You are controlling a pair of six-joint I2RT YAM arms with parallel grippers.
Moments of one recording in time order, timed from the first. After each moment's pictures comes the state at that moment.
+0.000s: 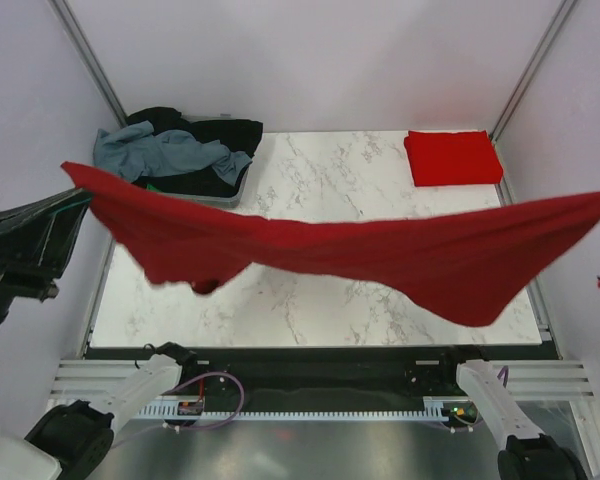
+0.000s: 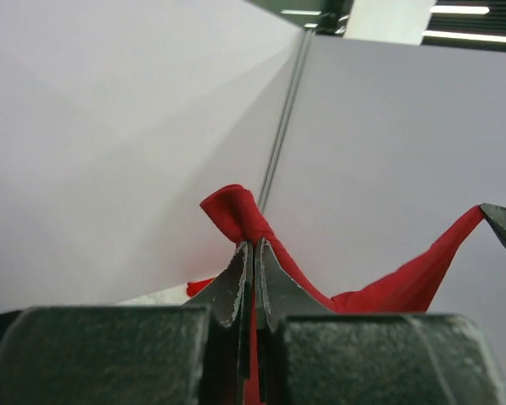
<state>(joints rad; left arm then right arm) -0.40 0.89 2.21 -0.83 0.17 -0.38 0.05 0.76 2.07 -0.83 0.11 0.57</state>
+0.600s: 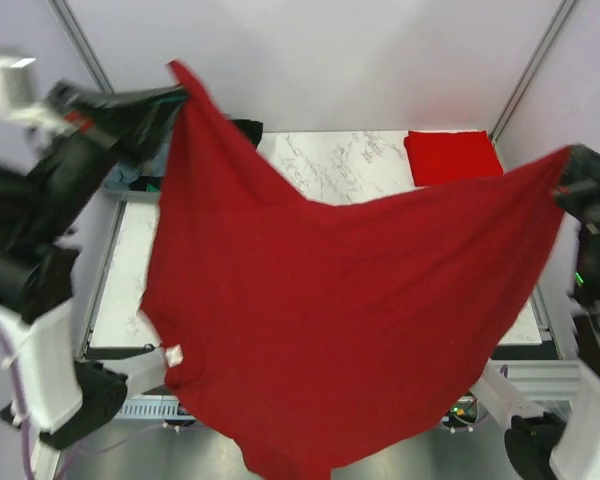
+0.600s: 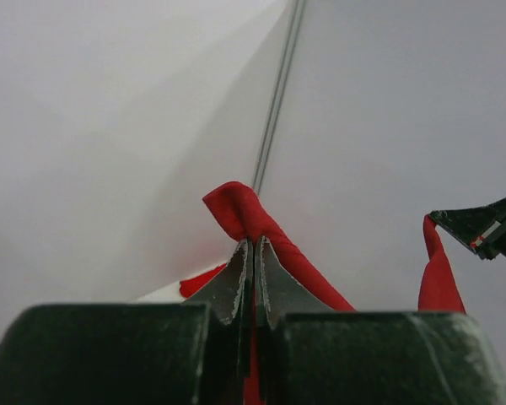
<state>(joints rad) -0.40 1.14 2.15 -0.52 0.31 -0.37 0.10 0.87 1.89 -0.80 0.43 0.44</state>
